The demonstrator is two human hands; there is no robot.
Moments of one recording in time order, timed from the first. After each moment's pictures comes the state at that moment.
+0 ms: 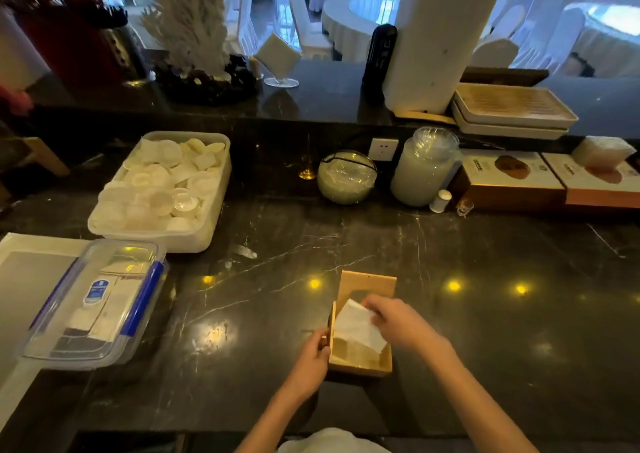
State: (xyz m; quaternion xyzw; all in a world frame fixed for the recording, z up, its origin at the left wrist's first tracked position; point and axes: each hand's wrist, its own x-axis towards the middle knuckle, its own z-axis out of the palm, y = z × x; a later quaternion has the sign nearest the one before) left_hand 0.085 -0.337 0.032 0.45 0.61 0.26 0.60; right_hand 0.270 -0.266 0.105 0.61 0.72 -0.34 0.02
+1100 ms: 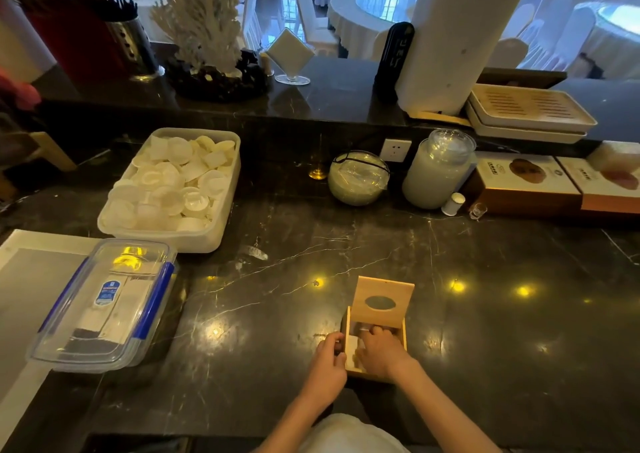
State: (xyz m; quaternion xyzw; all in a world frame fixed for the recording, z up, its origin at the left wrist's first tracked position) left_hand 0.086 -0.335 0.004 0.46 0.64 0.25 0.56; right_hand 0.224 -0.281 0.026 0.64 0.68 -0.31 0.20
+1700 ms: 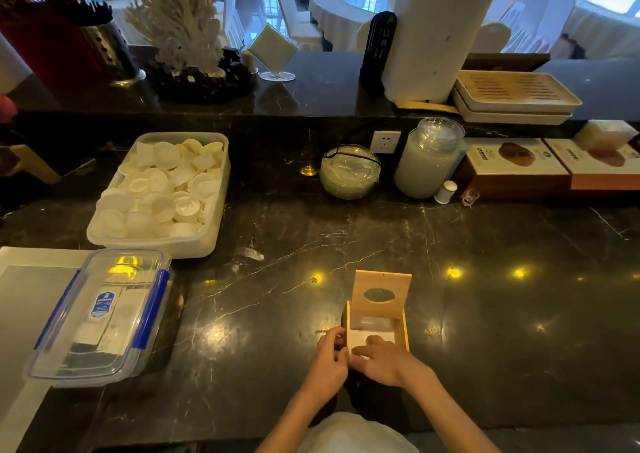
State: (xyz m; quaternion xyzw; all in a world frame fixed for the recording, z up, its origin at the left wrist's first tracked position) left_hand 0.078 -0.333 0.006 0.46 0.61 0.26 0.59; right_hand 0.221 -0.305 0.064 0.60 0.66 -0.41 0.22
